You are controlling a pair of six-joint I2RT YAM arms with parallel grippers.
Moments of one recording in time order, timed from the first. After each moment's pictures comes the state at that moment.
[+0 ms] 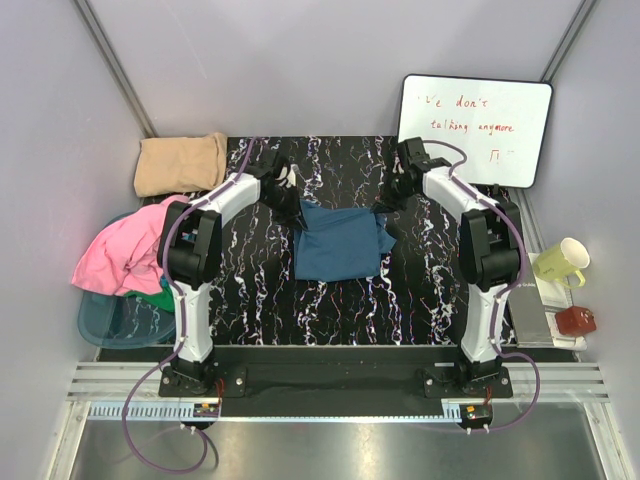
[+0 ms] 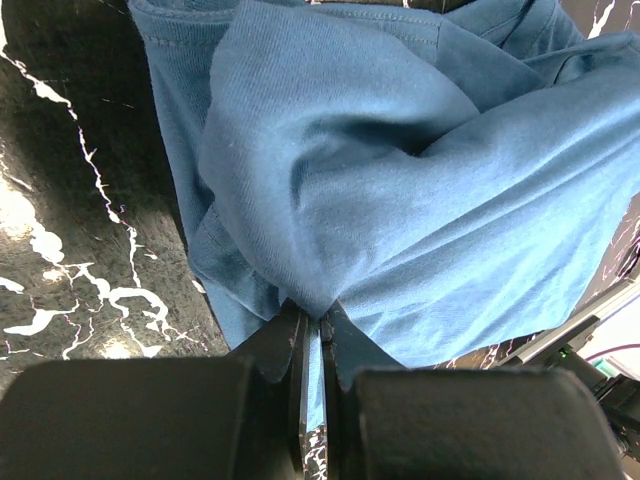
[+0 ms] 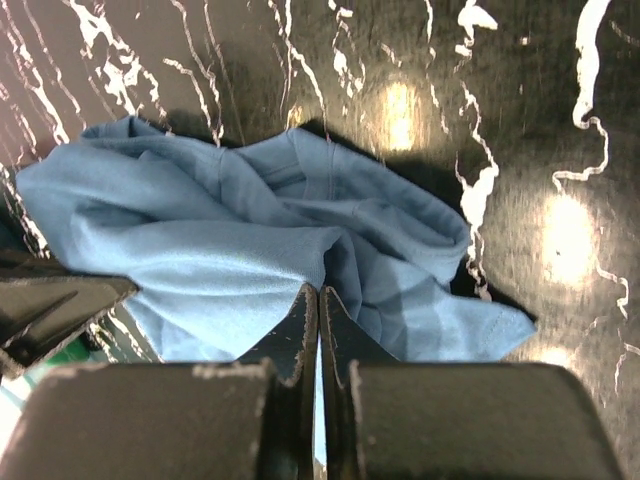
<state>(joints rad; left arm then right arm) -0.32 2.09 1.61 -0.70 0.45 -0.41 0.26 2.04 1.61 -0.61 -0.30 0.60</state>
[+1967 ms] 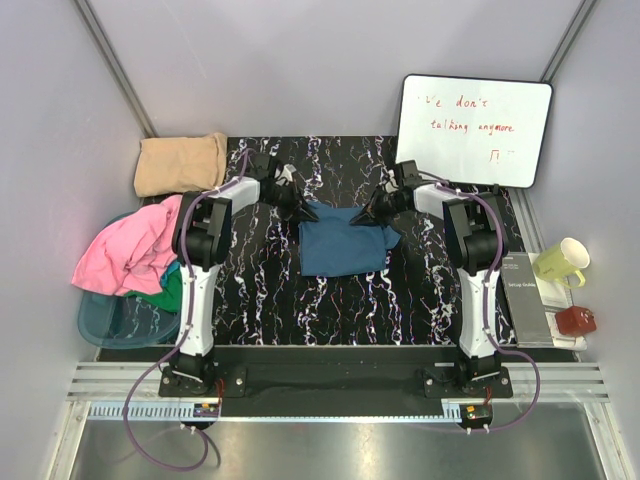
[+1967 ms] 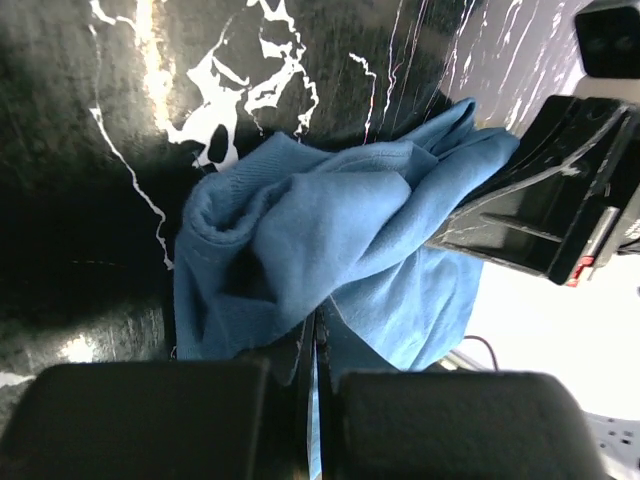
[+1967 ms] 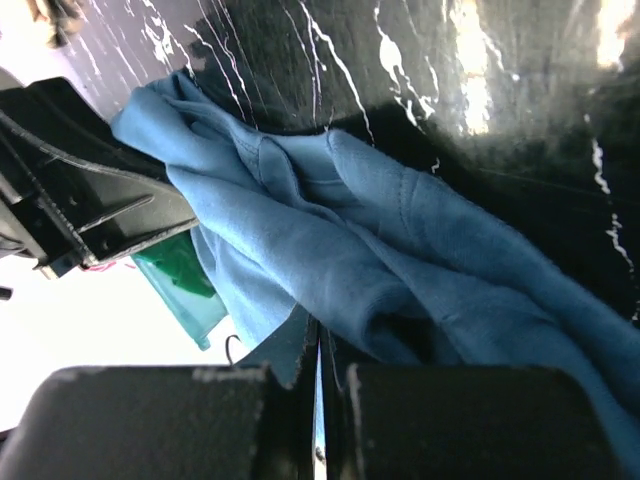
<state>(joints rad) -0.24 2.33 1.70 -0.42 0.78 -0.69 0.24 2.24 1.50 -0.25 -0.72 0.84</state>
